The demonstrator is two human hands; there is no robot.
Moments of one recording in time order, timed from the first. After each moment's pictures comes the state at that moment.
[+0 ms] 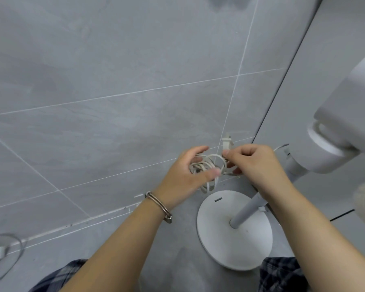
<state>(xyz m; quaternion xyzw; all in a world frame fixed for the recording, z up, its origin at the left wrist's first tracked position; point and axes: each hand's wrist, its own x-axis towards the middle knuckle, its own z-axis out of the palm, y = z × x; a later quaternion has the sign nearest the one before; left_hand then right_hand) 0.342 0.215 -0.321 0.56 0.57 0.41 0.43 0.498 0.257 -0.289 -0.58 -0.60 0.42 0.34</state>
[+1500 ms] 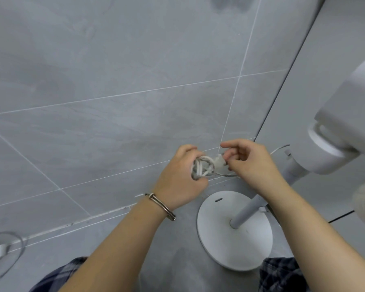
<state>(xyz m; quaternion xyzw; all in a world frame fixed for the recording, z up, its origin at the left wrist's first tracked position) 0.337 0.211 -0.320 0.67 0.63 0.33 0.23 0.495 0.268 -0.307 -0.50 -0.66 0.43 0.36</state>
